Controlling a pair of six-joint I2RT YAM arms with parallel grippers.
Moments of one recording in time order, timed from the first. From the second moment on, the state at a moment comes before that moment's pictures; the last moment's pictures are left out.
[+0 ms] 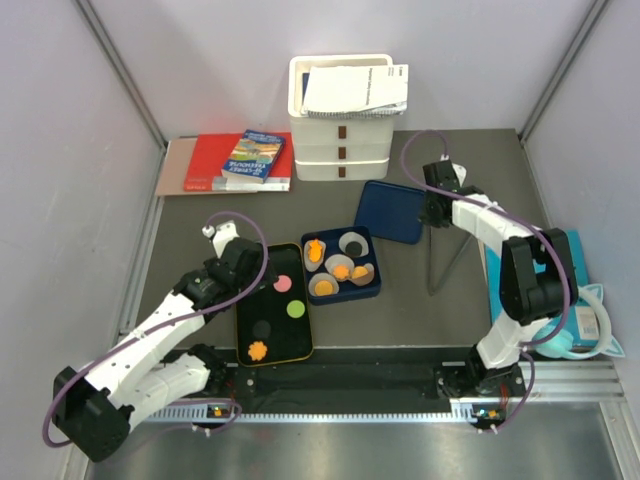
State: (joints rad) left arm -0.58 0.90 0.68 -0.67 -0.39 -0.83; right arm 0.27 1.71 1.17 -0.44 0.24 0.54
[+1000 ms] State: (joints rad) left arm -0.58 0.92 0.68 -0.67 -0.38 -0.82; right arm 0.27 1.84 1.14 -0.35 0.21 0.53
